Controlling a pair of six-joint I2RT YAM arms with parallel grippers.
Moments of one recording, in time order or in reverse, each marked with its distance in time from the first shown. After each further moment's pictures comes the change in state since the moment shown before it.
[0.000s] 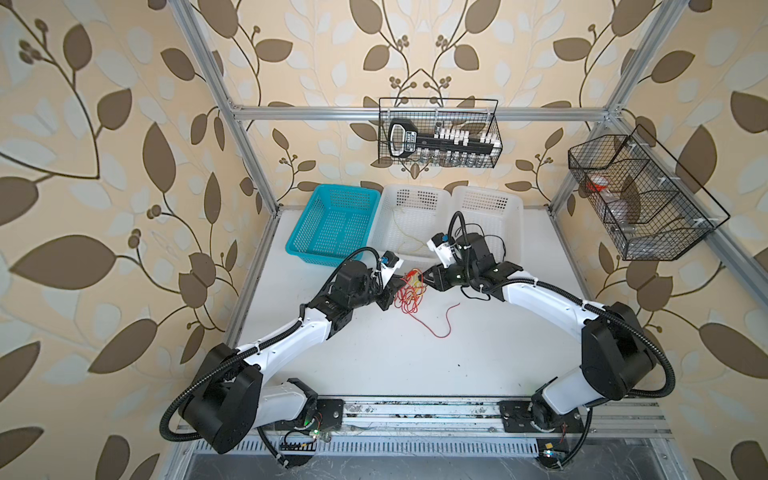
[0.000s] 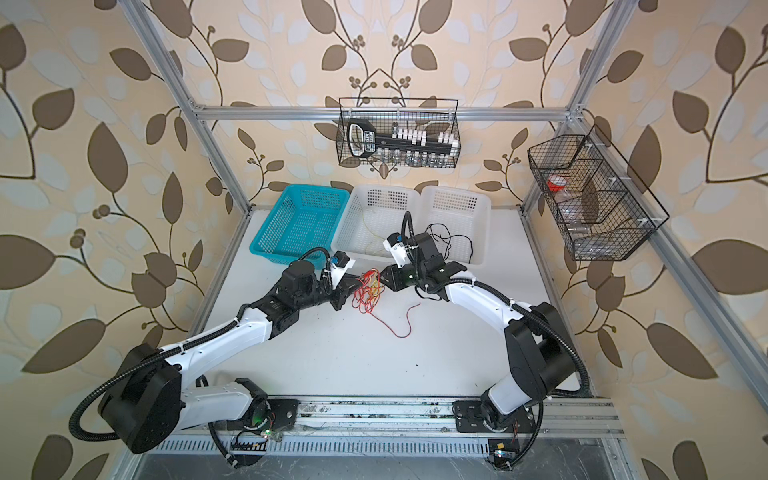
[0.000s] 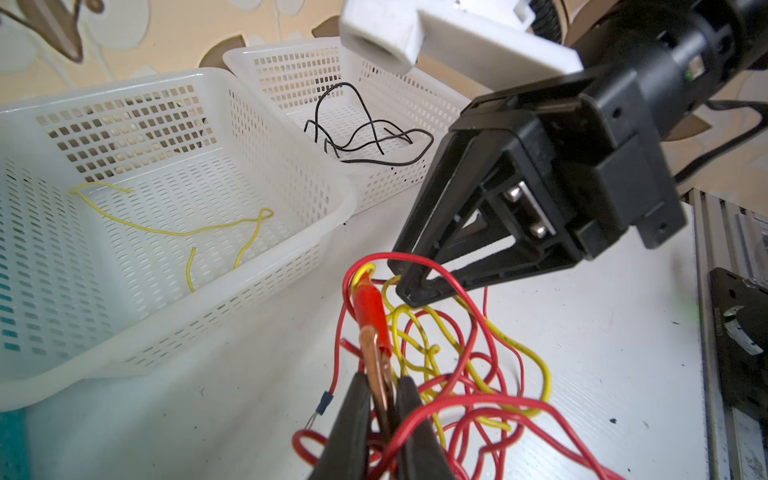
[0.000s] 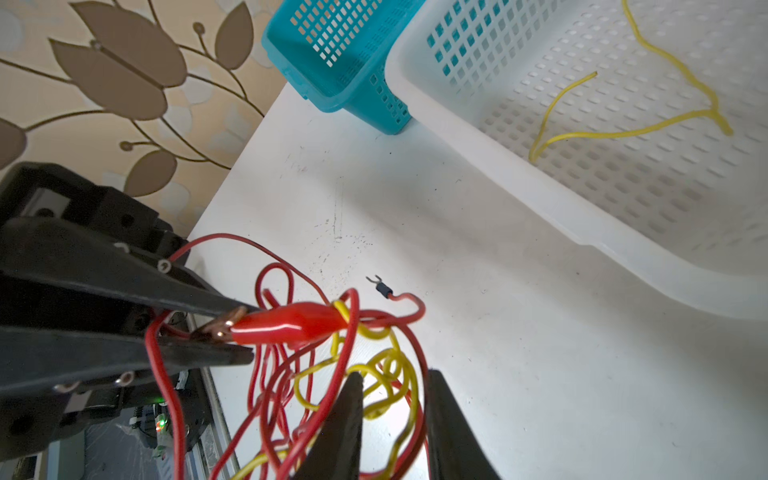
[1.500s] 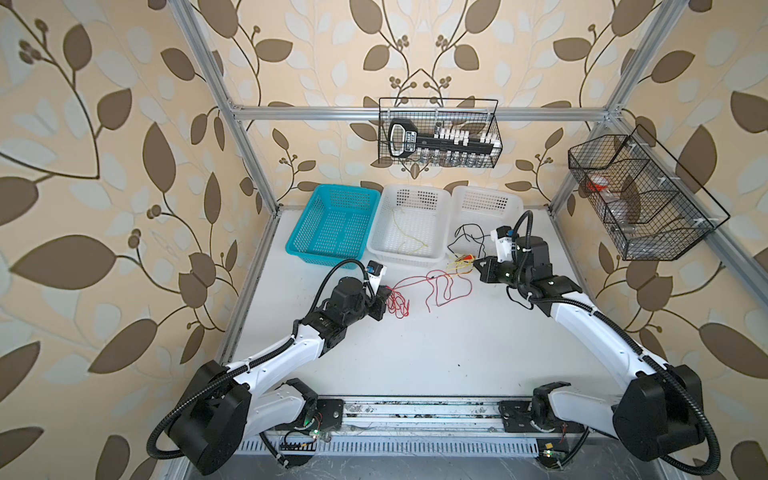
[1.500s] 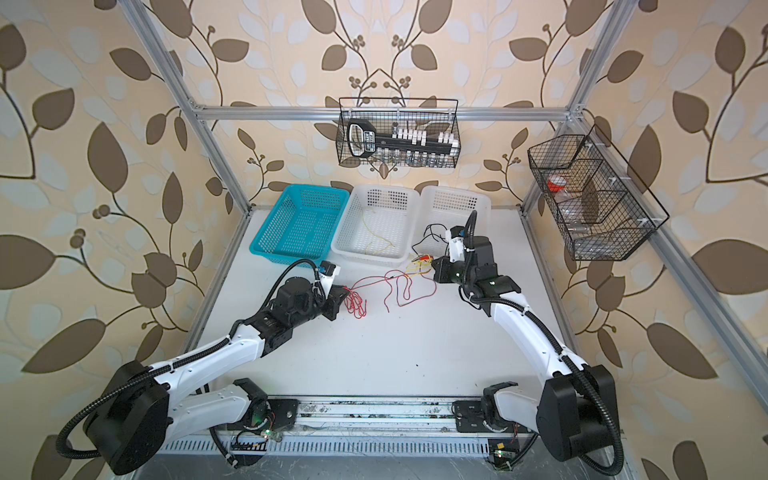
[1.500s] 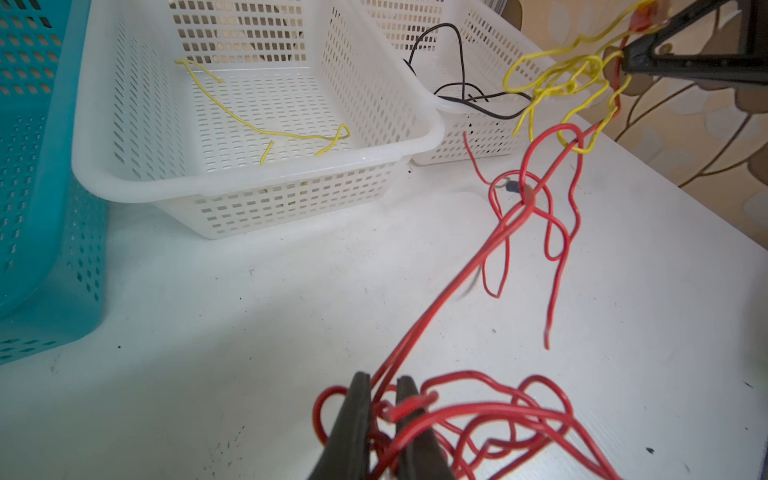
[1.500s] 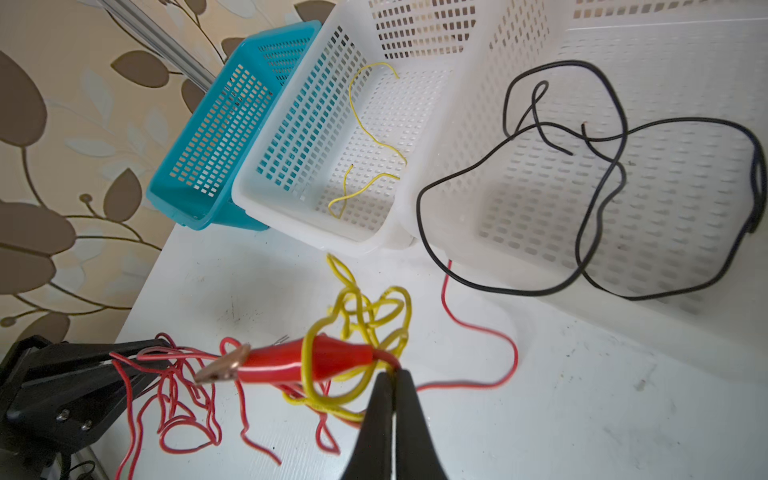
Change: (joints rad) left arm -0.013 -0.113 -0.152 -0.025 -0.261 -0.214; right arm -0.328 -0.361 -0.190 -0.081 0.189 0.063
